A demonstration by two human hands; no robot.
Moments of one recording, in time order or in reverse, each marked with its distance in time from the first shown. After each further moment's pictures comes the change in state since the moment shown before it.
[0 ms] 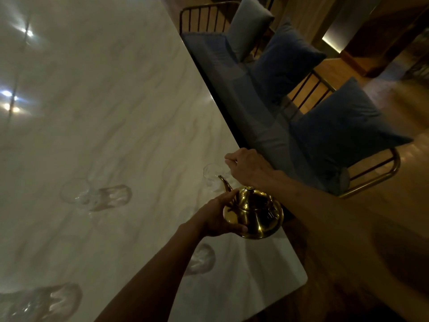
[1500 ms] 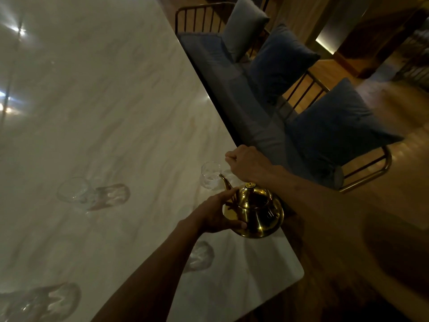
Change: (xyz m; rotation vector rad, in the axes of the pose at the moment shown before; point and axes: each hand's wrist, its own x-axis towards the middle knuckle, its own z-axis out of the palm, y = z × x) left_hand -0.007 0.012 -0.005 0.004 -0.054 -0.040; right_hand -0.001 -0.002 -0.003 -0.033 -0.023 0.014
